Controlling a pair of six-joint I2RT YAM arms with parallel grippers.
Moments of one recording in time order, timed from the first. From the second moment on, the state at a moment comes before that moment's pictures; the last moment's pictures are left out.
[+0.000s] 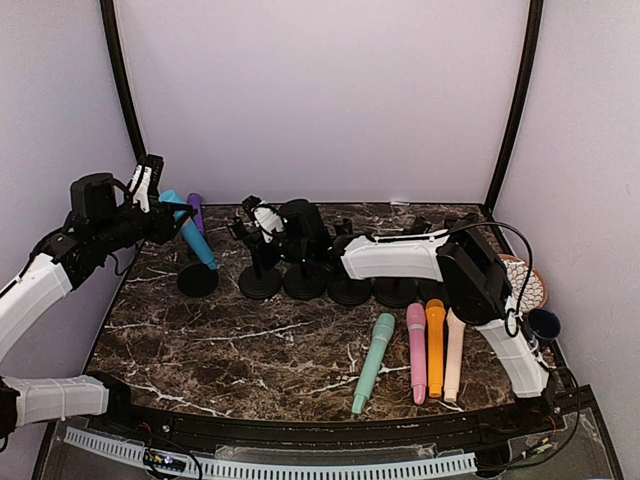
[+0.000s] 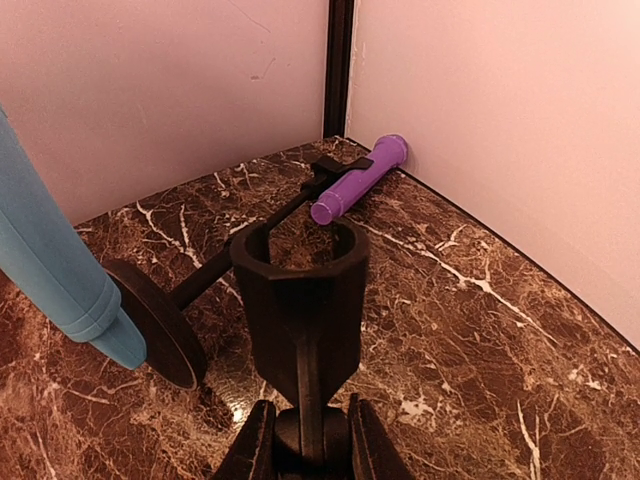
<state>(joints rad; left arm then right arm) -0.24 0.96 0.88 -0.21 0.22 0.01 0.97 2.37 1.89 0.21 0.01 -0.05</state>
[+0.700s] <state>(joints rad) -0.24 1.00 0.88 -0.22 0.22 -0.01 0.97 2.19 1.69 0.33 -0.15 -0.04</state>
